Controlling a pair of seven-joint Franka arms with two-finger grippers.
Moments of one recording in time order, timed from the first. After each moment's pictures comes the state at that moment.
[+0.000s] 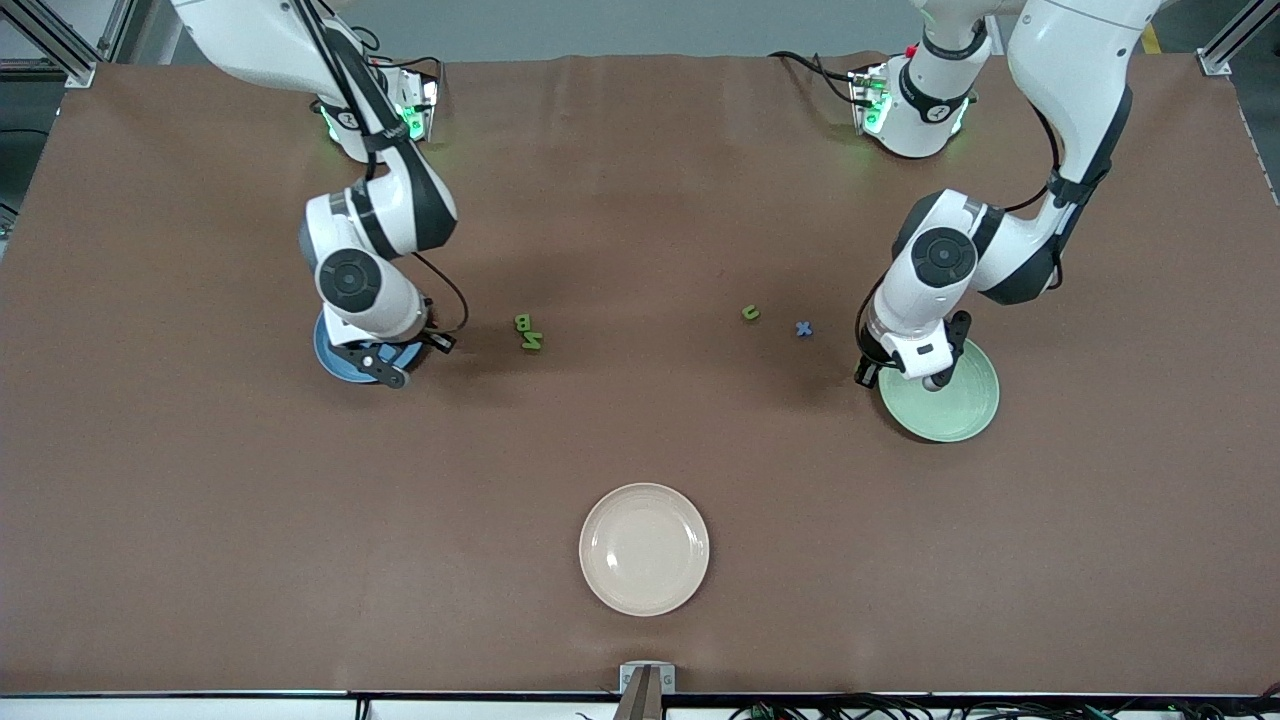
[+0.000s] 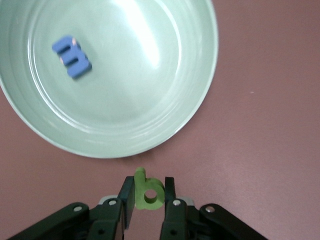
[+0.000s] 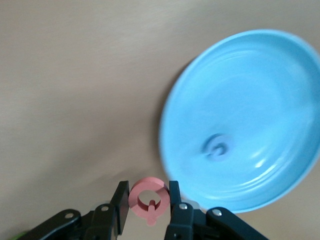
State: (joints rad) left arm 0.01 0.32 -0.33 -2.26 0.31 2.57 -1.62; right arm 0.47 0.26 -0.14 -2.24 0.01 2.26 0.83
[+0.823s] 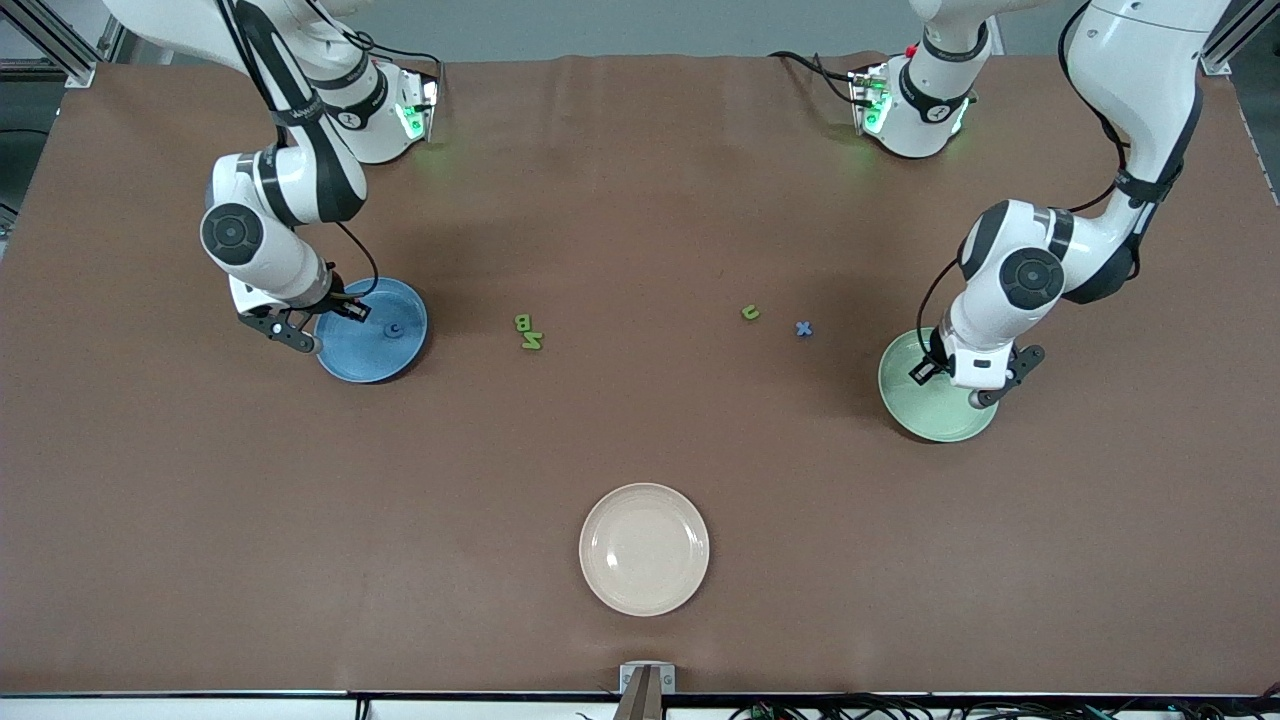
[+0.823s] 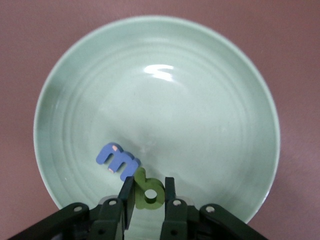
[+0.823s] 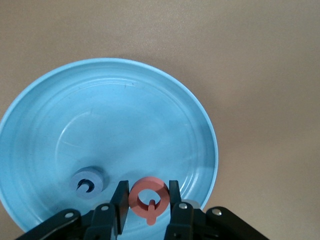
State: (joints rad) left arm 0.22 0.35 -0.35 -2.30 0.31 2.56 -1.05; right arm 0.24 0.10 -0.15 -2.54 -0.08 2.48 0.61
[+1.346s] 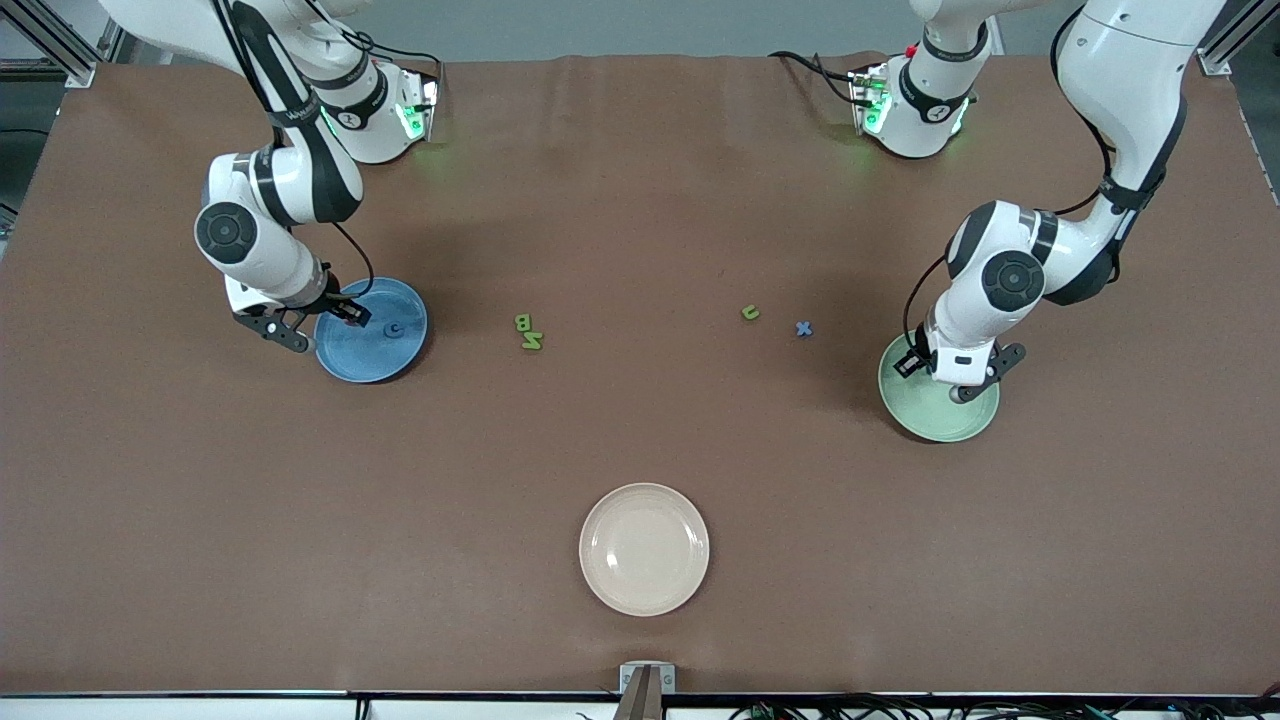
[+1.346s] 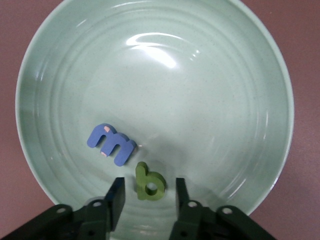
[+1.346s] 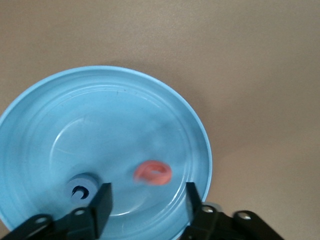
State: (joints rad) left arm 0.22 0.36 -0.37 -2.31 0.31 2.56 -1.05; right arm 0.22 0.10 -0.15 -2.54 -0.08 2.49 0.61
